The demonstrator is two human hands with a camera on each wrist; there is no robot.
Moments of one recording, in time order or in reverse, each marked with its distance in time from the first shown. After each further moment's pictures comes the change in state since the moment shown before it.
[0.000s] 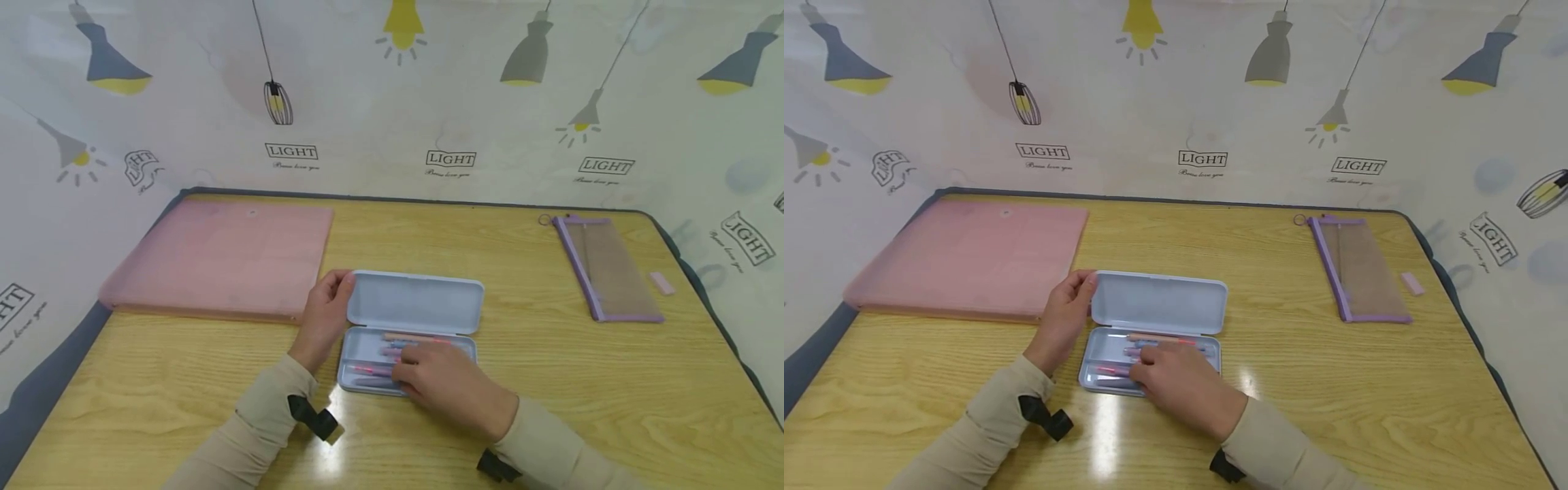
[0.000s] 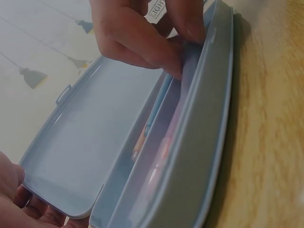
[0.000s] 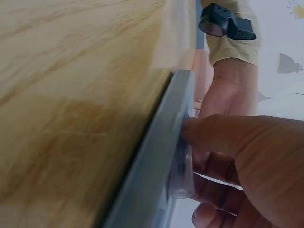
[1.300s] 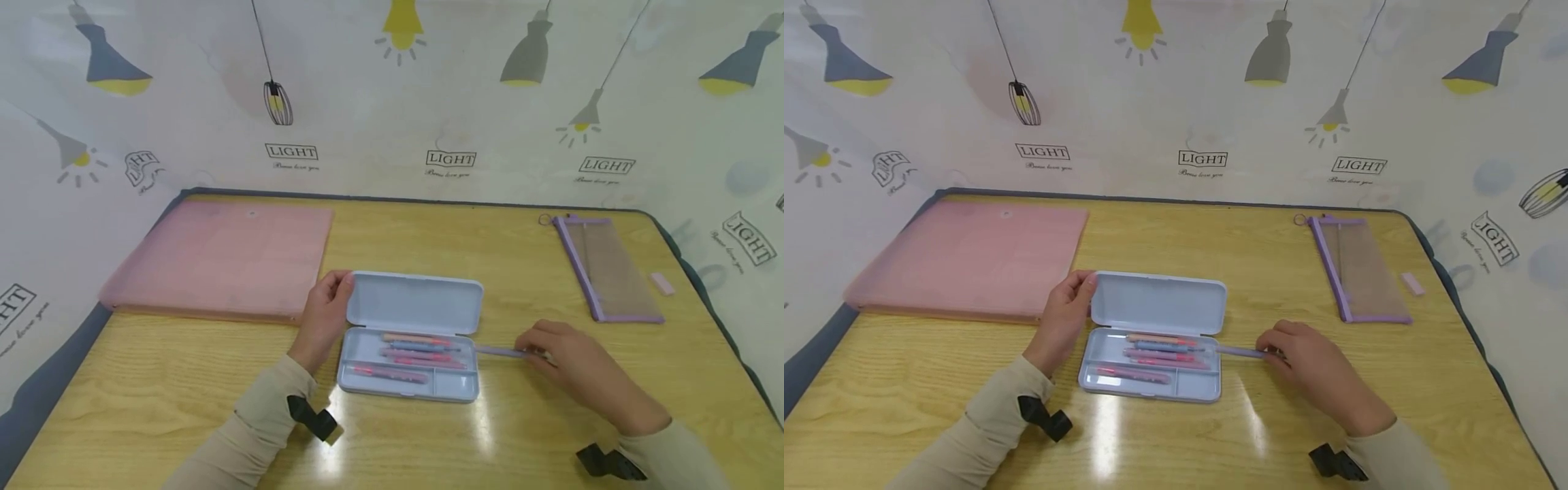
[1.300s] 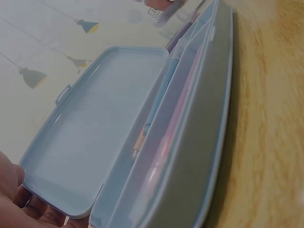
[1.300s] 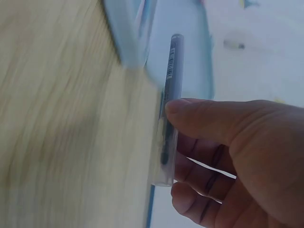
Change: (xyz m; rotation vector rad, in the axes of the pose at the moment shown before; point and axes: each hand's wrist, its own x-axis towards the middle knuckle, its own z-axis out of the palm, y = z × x) left_hand -0.001 0.000 -0.001 0.029 -0.010 -0.011; right_hand -0.115 0.083 -0.047 0.077 0.030 0.394
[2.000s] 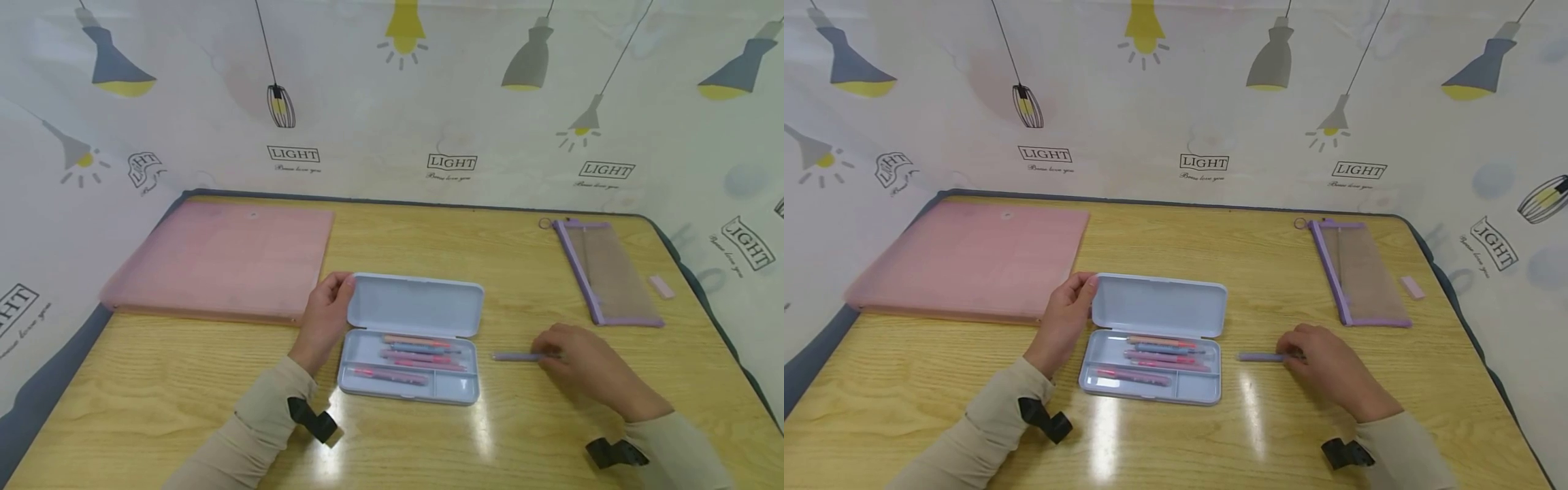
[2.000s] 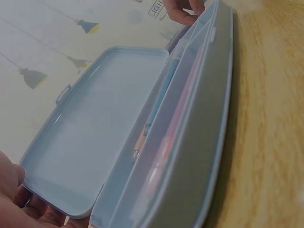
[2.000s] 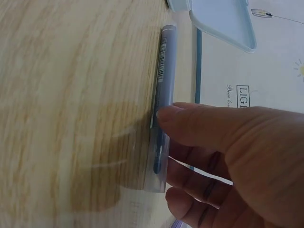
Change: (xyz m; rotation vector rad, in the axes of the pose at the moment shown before) left_hand 0.001 0.000 0.000 -0.016 -0.003 0.002; right_hand -0.004 0.041 0.009 0.057 -0.135 0.138
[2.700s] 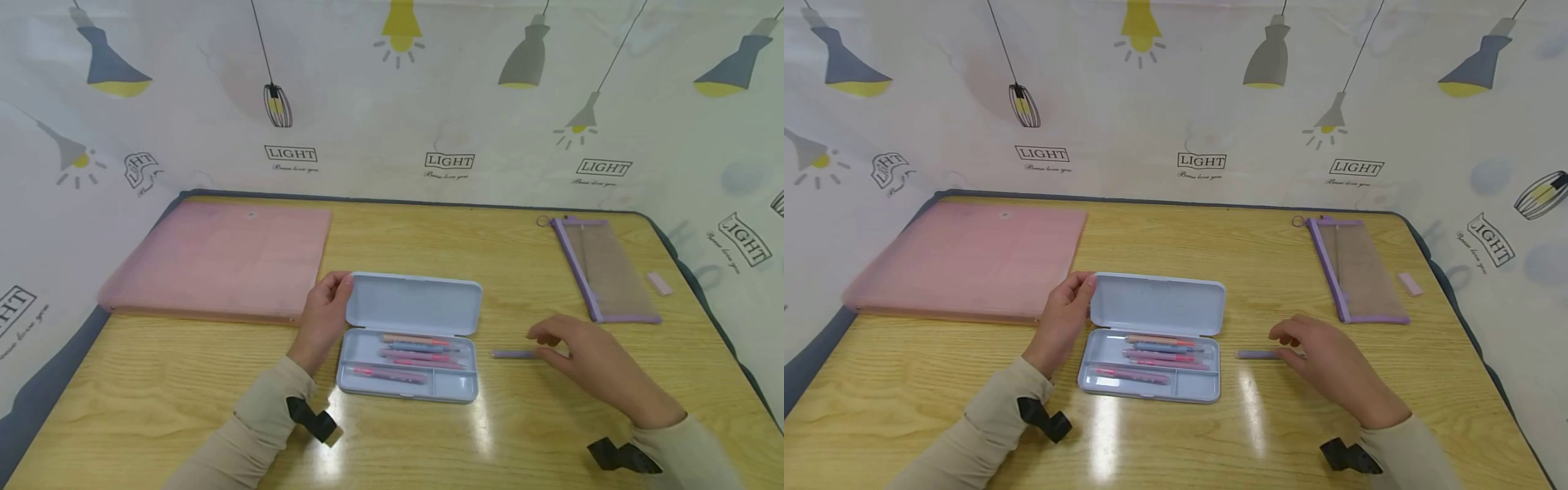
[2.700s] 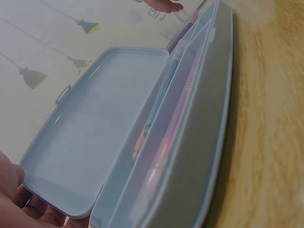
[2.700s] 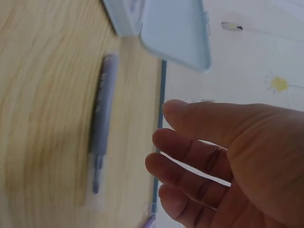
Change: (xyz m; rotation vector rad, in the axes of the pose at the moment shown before) left_hand 0.000 0.000 0.000 0.000 -0.007 0.003; right_hand -0.005 -0.028 -0.022 -0.002 0.092 -0.009
